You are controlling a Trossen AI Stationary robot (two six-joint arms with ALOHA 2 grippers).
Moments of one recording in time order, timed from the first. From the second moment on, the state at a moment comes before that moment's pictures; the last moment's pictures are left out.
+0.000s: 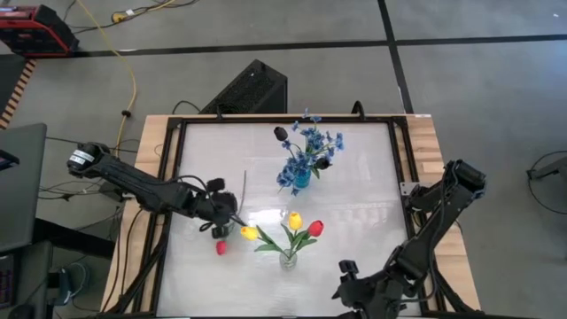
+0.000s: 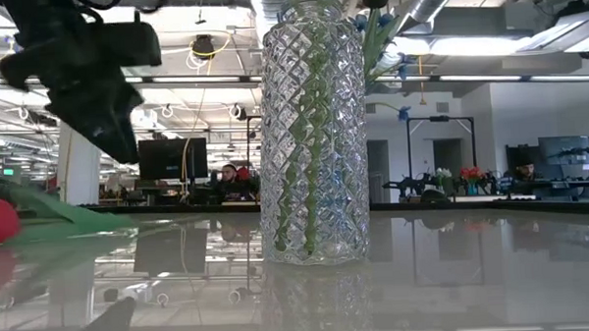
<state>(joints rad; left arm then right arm) -0.31 1.23 0.71 -0.57 -0.33 -0.43 0.89 1.66 1.32 -0.42 0.26 0.65</state>
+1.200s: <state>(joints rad) -0.35 1.64 0.74 -0.46 -0.60 1.18 0.82 1.66 1.32 -0.41 0.26 0.65</state>
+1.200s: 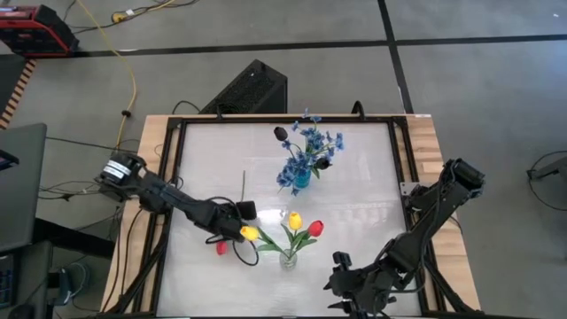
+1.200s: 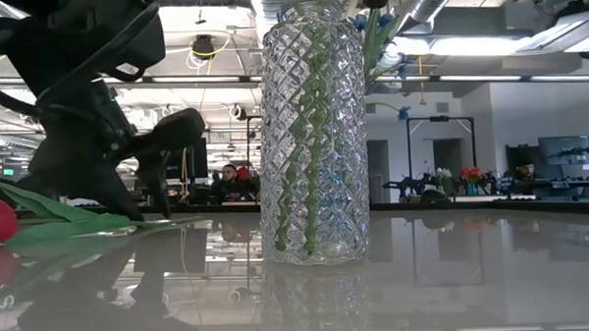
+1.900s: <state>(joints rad) -0.41 1.78 0.95 -0.75 -0.52 1.13 0.82 1.65 1.32 -0.41 0.23 0.65</state>
